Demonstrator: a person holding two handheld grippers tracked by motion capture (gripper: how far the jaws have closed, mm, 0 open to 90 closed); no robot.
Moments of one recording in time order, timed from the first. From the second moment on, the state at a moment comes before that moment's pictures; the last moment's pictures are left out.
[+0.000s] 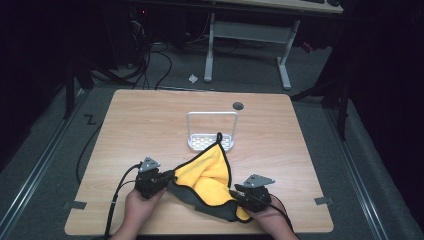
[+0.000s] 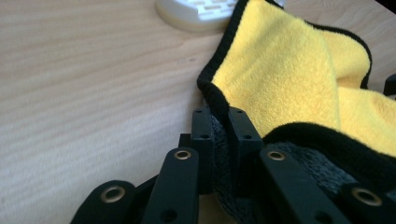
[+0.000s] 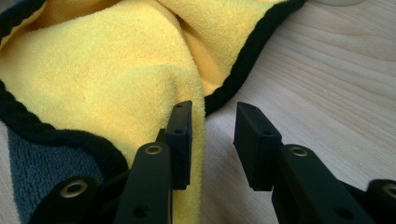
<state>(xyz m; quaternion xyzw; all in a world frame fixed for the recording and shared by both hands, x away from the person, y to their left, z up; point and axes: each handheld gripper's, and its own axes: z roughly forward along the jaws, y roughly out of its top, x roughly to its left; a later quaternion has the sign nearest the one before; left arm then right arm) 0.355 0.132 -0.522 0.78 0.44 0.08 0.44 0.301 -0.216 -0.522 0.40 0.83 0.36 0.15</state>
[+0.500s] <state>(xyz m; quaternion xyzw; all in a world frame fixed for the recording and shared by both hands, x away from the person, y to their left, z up) 0.307 0.161 -0.530 0.80 0.45 0.08 0.40 0.297 -0.215 -0.515 0.39 0.83 0.37 0.15</state>
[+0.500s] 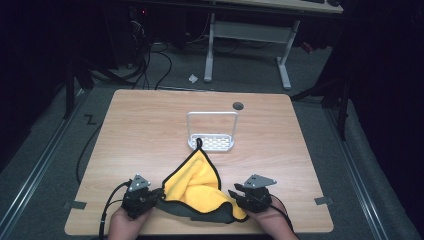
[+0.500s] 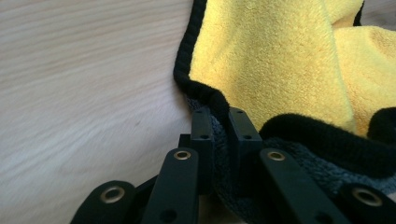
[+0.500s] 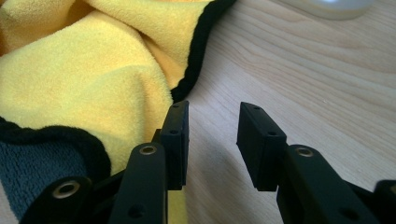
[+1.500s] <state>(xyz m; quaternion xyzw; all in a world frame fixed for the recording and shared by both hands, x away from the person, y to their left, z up) 0.318 0.126 -0.506 0.79 0.40 0.08 0.47 0.315 -0.217 -0.479 0.38 0.81 0.38 0.22</state>
